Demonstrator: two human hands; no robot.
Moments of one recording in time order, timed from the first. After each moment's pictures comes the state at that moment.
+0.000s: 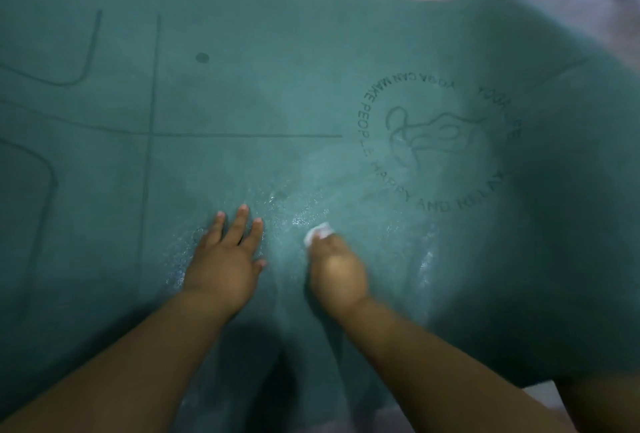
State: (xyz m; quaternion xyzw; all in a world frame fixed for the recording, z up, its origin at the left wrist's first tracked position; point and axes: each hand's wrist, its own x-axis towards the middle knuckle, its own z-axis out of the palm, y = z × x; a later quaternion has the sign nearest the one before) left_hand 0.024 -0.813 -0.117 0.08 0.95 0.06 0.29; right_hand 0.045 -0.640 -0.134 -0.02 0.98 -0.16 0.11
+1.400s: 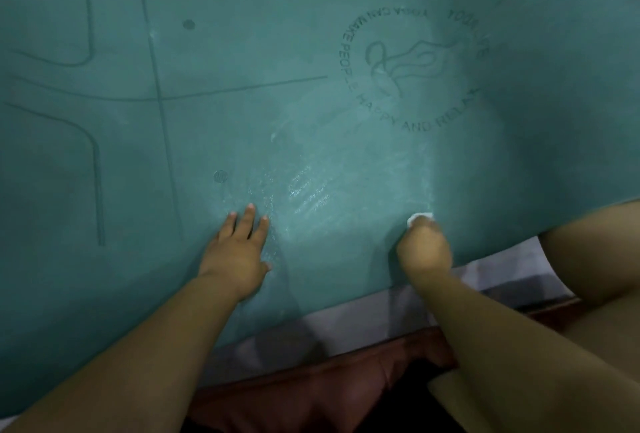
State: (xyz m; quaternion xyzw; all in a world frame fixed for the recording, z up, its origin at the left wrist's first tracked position) left_hand 0.112 -0.841 -0.090 0.15 0.92 0.01 0.35; right_hand 0.159 -0.557 -0.106 0.33 0.92 -0.11 0.17
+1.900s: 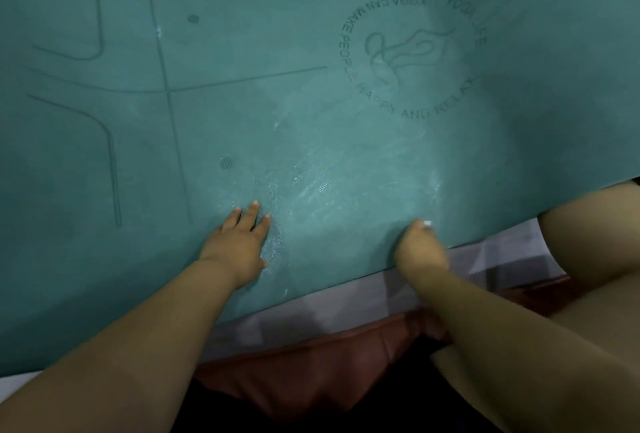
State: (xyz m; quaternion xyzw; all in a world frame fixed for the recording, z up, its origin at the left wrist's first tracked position) left_hand 0.123 -0.853 -0.083 0.18 0.91 -0.01 0.38; right_hand 0.190 -0.570 -0.103 0.32 0.91 -0.06 0.25
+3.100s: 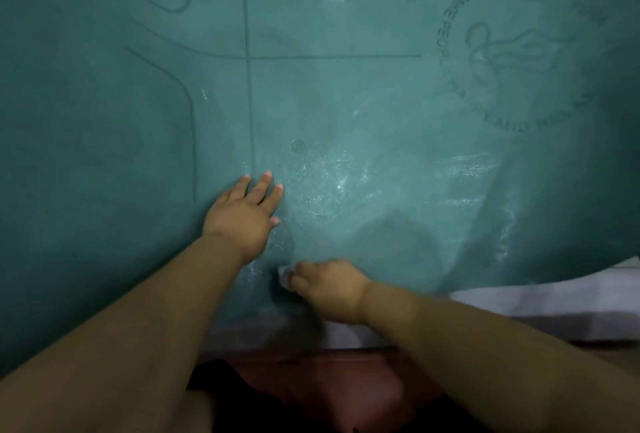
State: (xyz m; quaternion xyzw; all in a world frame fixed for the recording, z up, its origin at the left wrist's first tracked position) left_hand 0.099 -0.928 -0.095 0.12 0.93 -0.04 0.34; right_hand 0.169 -0.750 -0.120 -0.40 0.89 -0.20 0.15
